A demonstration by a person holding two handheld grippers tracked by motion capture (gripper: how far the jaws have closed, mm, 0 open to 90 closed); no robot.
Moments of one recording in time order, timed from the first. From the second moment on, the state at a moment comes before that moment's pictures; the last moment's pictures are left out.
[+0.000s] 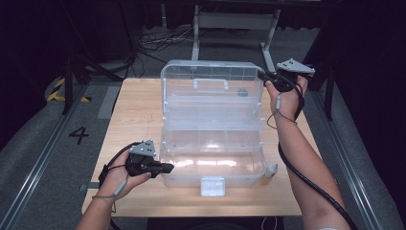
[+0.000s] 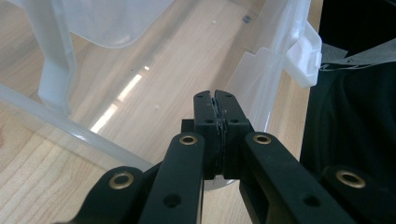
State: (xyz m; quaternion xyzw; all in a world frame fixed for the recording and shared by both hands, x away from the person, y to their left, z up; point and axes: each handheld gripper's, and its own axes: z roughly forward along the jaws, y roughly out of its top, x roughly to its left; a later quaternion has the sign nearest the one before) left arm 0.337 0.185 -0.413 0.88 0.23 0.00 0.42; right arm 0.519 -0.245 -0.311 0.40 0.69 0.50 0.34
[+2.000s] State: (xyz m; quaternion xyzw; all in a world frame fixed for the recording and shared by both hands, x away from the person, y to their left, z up) left arm 0.335 0.187 -0.421 0.86 0.25 0.00 0.45; right arm 0.577 -0.253 -0.359 0.38 0.69 0.54 0.31
